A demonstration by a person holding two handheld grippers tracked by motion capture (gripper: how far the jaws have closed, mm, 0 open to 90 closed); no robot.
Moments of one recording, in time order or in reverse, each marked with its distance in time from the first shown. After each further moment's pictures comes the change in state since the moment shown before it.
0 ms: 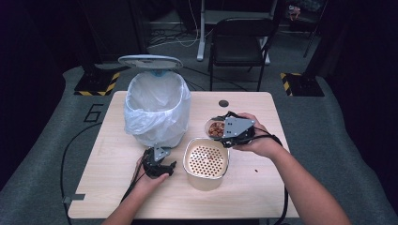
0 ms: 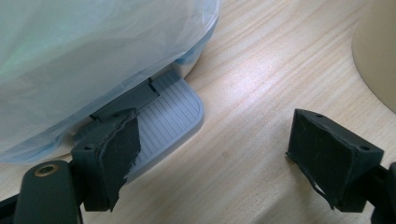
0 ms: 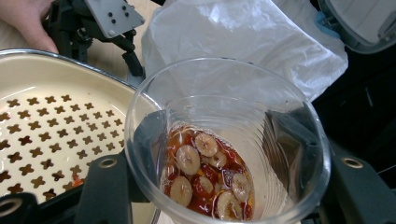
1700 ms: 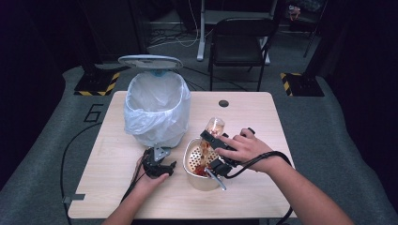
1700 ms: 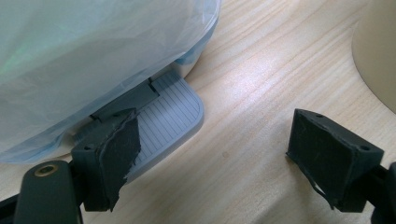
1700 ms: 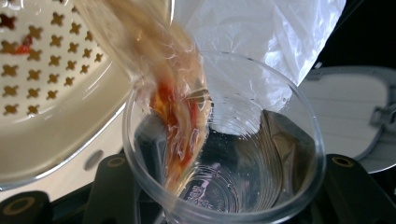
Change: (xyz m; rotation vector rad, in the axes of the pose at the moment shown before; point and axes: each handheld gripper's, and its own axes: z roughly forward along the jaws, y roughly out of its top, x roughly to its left) left arm 0.001 0.001 -0.001 0.007 -0.002 0.010; right arm 0.086 0.032 0.017 0.359 -0.304 -1.132
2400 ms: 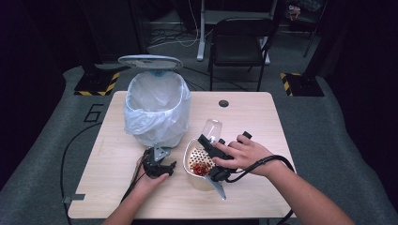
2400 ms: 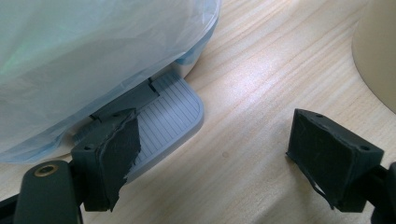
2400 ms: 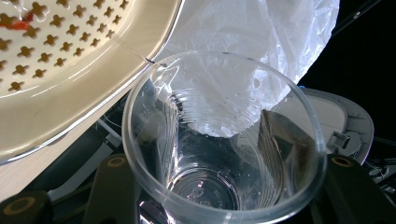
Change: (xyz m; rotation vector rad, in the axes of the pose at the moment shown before) left arm 0.000 0.000 0.001 -0.010 0.009 -0.001; right arm 0.009 0.014 -0.002 0.014 -0.057 -0.201
